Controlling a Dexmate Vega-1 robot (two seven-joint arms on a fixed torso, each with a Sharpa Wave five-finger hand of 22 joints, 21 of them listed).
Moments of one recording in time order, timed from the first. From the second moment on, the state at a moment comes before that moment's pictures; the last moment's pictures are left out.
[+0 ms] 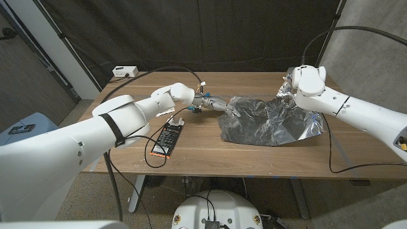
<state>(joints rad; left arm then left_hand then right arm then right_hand) 0.06 0.16 1.09 -0.39 0.01 -0.61 -0.74 0.40 0.14 0.67 -0.16 0.27 0.36 -0.22 0.18 0.18 0.16 -0.11 0.22 0.19 0.07 -0.08 0.18 0.17 -0.04 -0.06 0.21 0.18 -0.28 -0.90 -0.98 -1.79 -0.77 -0.99 0.65 1.11 0.02 0.23 -0.15 0.25 1.07 -0.10 0.36 0.21 1.07 -0.17 0.52 0.28 0.85 -0.11 0.44 0.30 0.61 -0.05 0.22 0.18</state>
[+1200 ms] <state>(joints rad) 0.07 0.17 1.06 -0.40 0.00 -0.65 -0.76 0.41 0.14 0.67 -0.16 0.27 0.36 -0.22 0.18 0.18 0.16 -0.11 0.22 0.19 0.08 -0.07 0.18 0.17 -0.04 -0.06 0.21 0.18 -0.17 -0.77 -1.07 -1.75 -0.87 -1.09 0.83 1.11 0.04 0.21 -0.14 0.23 1.04 -0.04 0.33 0.21 1.04 -0.10 0.51 0.28 0.86 -0.11 0.44 0.31 0.62 -0.05 0.22 0.18</state>
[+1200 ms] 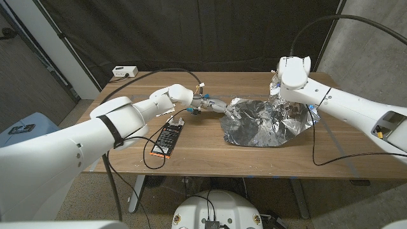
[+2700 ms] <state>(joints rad) 0.10 0.20 1.03 -0.42 -0.02 -0.68 -0.78 0.43 0.14 0.67 -0.17 0.27 0.36 -0.22 0.18 0.18 0.16 -0.11 0.22 0.19 0.09 -0.07 0.18 0.17 -0.04 -0.06 0.21 0.18 -0.03 -0.68 -1.23 -1.71 -0.73 -1.20 0.78 1.12 0.08 0.20 -0.14 0.21 1.08 -0.01 0.31 0.21 1.07 -0.08 0.51 0.27 0.90 -0.13 0.44 0.30 0.68 -0.05 0.23 0.18</state>
